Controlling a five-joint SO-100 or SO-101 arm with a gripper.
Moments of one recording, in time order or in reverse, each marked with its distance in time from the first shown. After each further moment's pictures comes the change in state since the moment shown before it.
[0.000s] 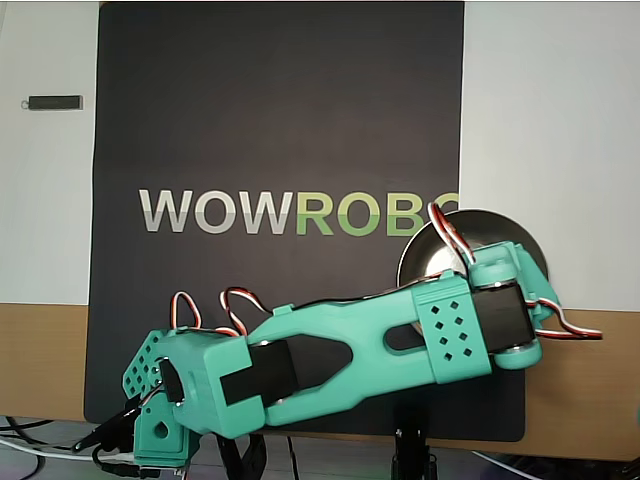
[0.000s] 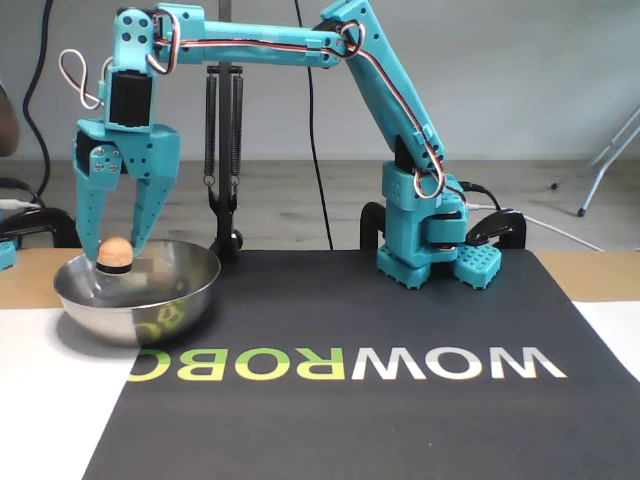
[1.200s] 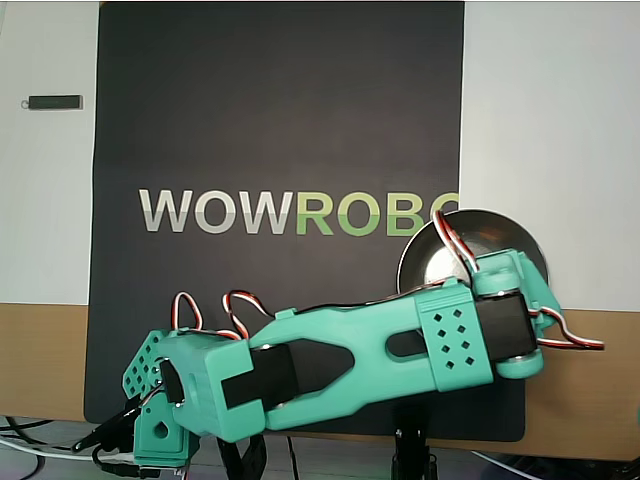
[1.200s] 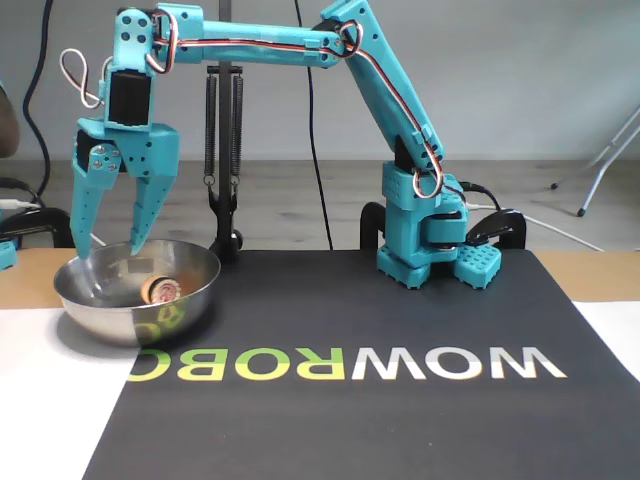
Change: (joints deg) arm 1.0 0.0 0.0 0.0 -0.1
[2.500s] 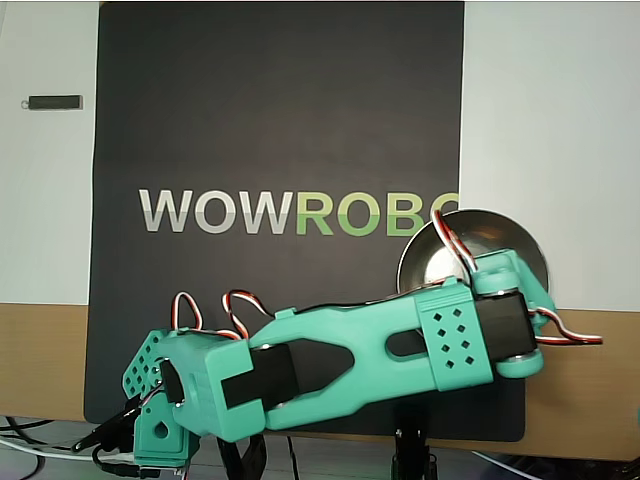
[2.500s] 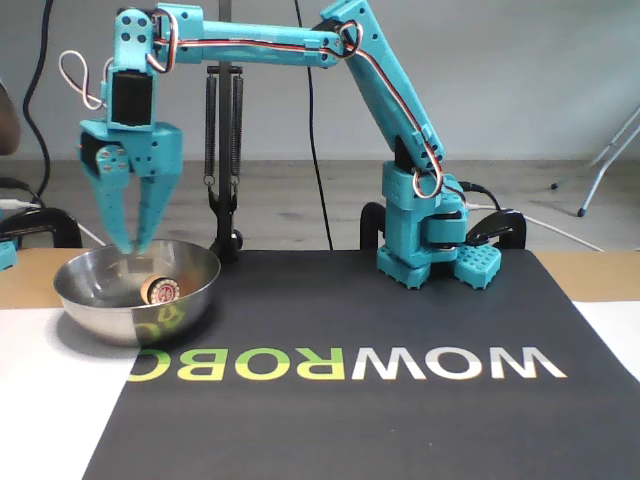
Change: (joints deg) arm 0.0 0.0 0.0 3.3 -3.8
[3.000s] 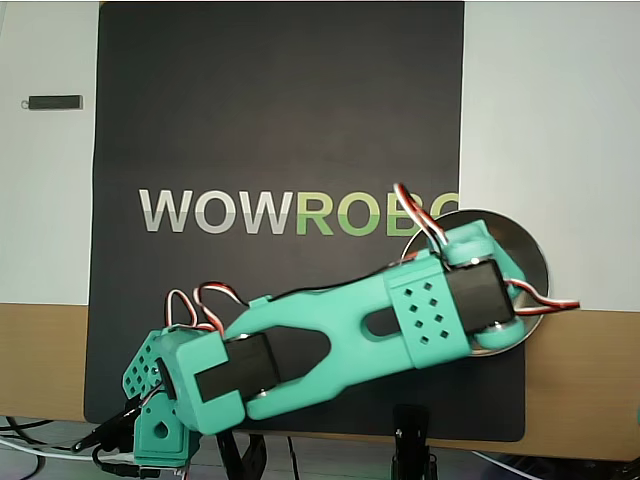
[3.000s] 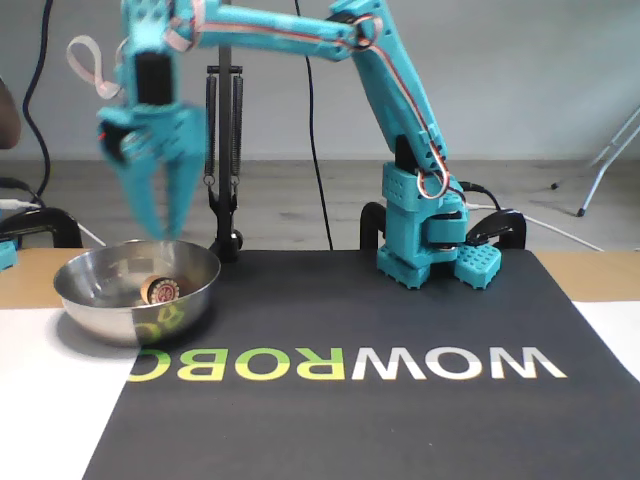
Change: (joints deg) arm -5.5 5.4 0.0 9.9 0.0
